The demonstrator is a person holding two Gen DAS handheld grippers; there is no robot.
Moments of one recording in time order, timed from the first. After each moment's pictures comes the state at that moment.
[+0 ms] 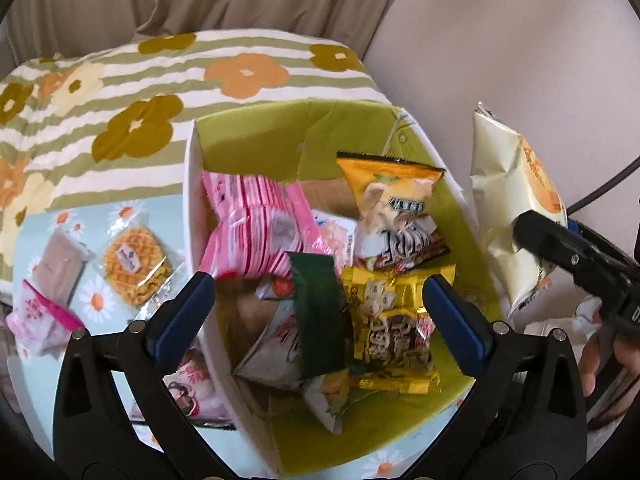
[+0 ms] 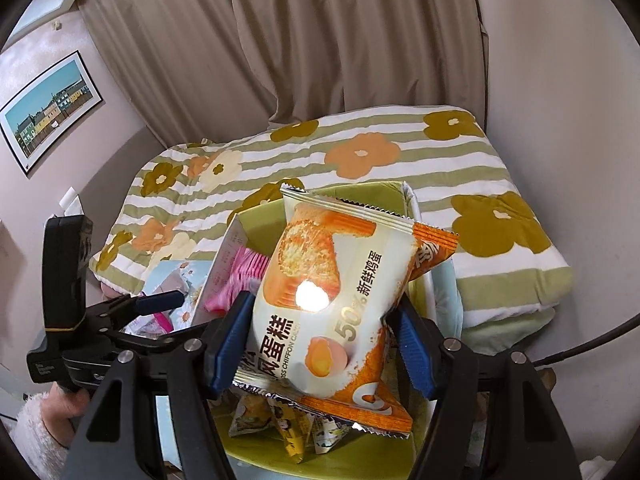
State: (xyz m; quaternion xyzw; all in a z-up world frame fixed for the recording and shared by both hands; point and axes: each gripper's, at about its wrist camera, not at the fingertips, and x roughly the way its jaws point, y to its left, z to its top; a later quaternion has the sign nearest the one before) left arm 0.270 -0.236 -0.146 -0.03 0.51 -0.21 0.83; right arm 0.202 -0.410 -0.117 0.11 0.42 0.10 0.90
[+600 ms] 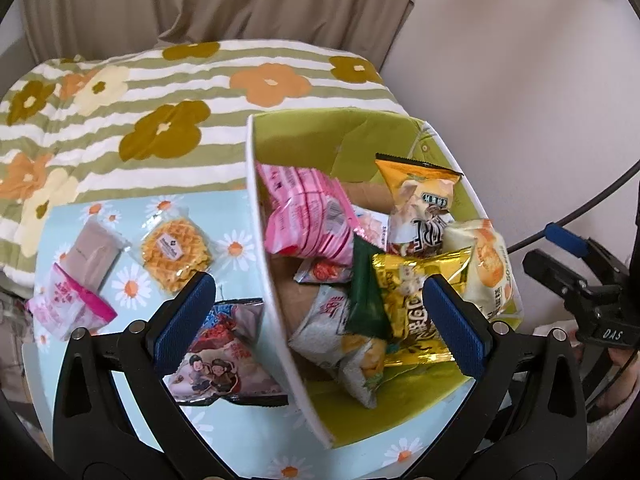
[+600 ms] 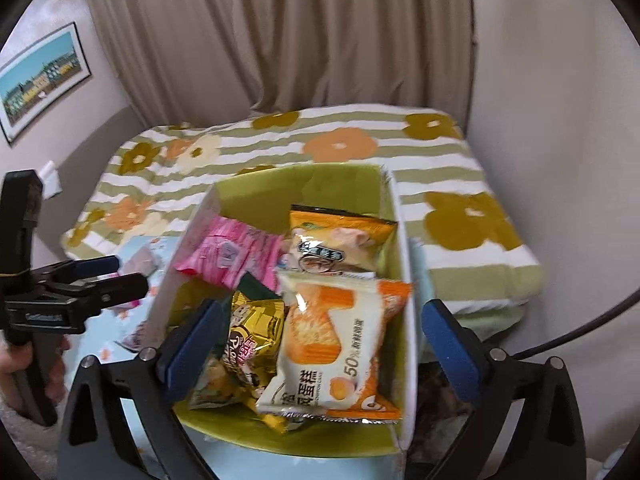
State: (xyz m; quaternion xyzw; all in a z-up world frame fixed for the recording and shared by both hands) left arm 0.249 -0.197 -0.134 -0.03 0.49 -0.19 0.85; right arm 0.179 -0.405 -0.130 0.05 0.42 0.05 0.91
